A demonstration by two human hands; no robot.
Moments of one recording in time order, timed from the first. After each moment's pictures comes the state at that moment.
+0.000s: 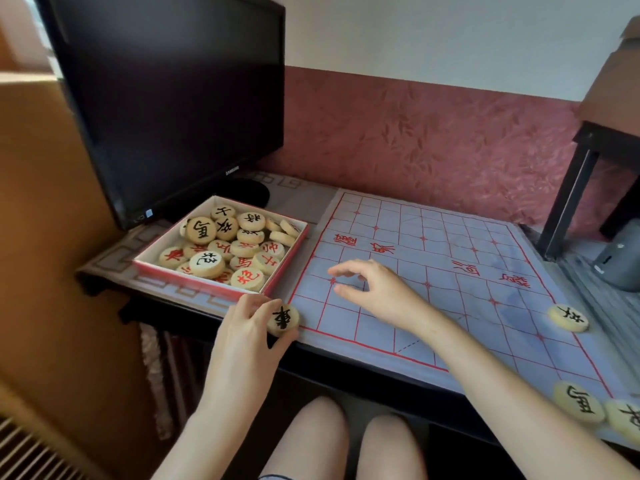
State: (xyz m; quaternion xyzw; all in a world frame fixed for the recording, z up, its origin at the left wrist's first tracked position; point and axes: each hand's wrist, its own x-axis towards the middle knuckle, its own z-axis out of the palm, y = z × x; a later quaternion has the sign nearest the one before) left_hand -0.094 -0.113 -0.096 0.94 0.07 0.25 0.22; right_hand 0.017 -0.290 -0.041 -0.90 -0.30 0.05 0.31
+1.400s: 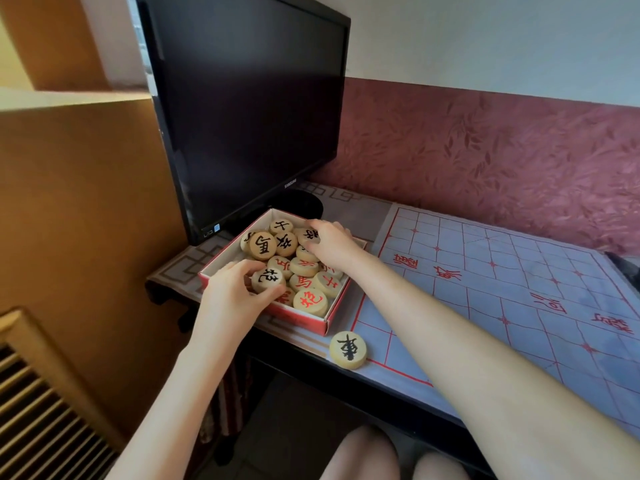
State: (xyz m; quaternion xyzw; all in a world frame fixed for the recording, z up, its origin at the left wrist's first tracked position) left_hand -0.050 0.000 -0.064 0.90 0.17 0.26 0.32; right_hand 0.103 -0.111 -0.034 -0.93 -0.28 0.02 0.24
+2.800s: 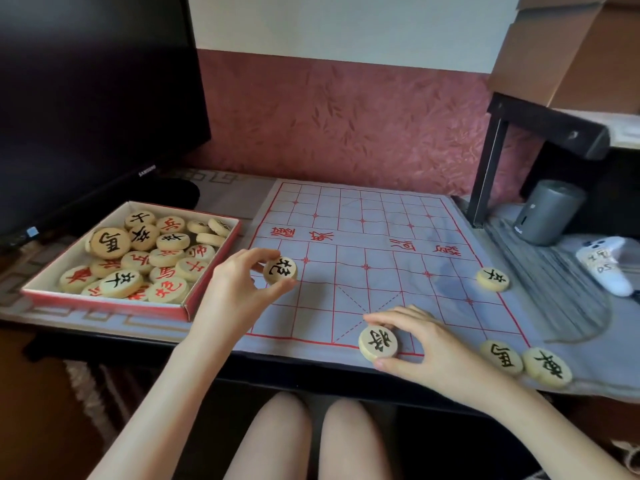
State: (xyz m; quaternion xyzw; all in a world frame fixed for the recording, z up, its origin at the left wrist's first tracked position) left_hand -0.019 -0.157 -0.054 0.90 -0.03 0.20 0.39; right_hand -0.056 -0.421 -0.061 -0.93 -0.22 0.04 0.30
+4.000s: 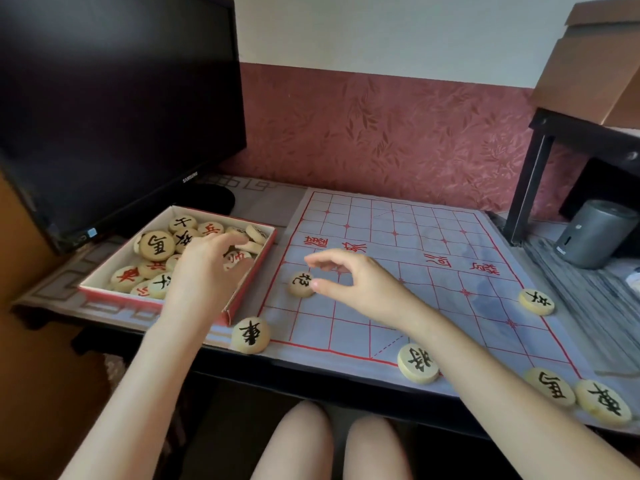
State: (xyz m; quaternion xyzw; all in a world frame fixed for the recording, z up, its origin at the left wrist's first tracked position) left_hand -0.011 -0.082 -0.036 0.93 0.04 0.26 0.26; right_hand 0.011 -0.301 -0.022 -0.87 -0.29 0.04 0.39
